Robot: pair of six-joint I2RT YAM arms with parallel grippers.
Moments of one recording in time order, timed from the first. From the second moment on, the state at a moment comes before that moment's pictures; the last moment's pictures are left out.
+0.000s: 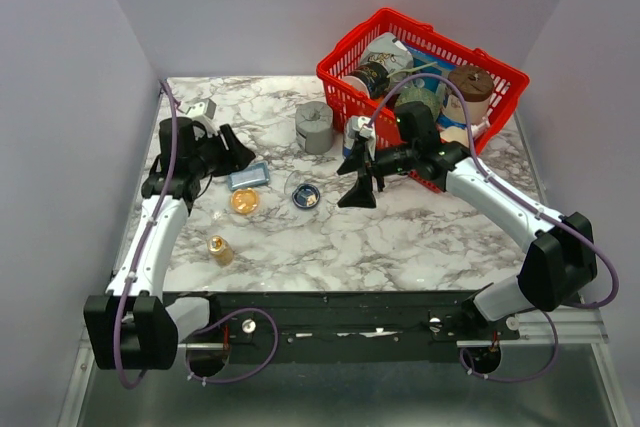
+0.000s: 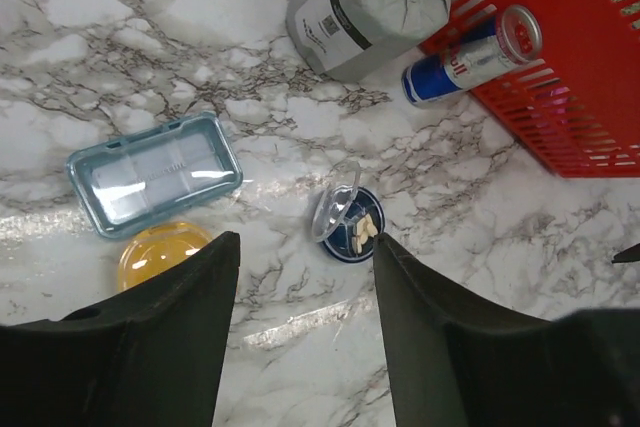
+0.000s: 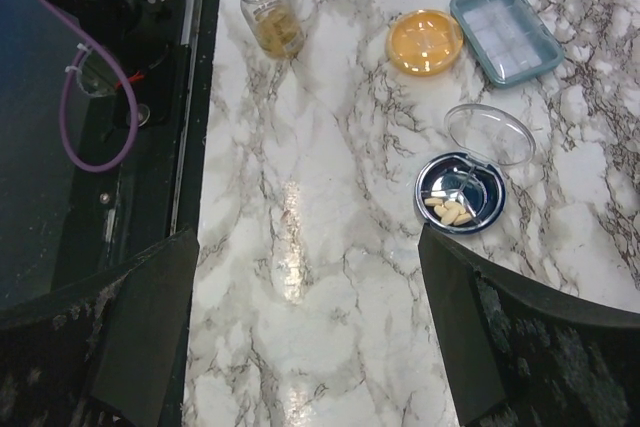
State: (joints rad) left arm -0.01 1.12 0.93 -0.31 0.42 -0.35; right arm 0.54 1.48 1.19 -0.35 -0.99 -0.39
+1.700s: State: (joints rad) left arm -0.27 1.61 1.03 -0.22 0.34 -0.40; right arm 0.53 1.56 1.19 -0.36 -0.95 -0.36
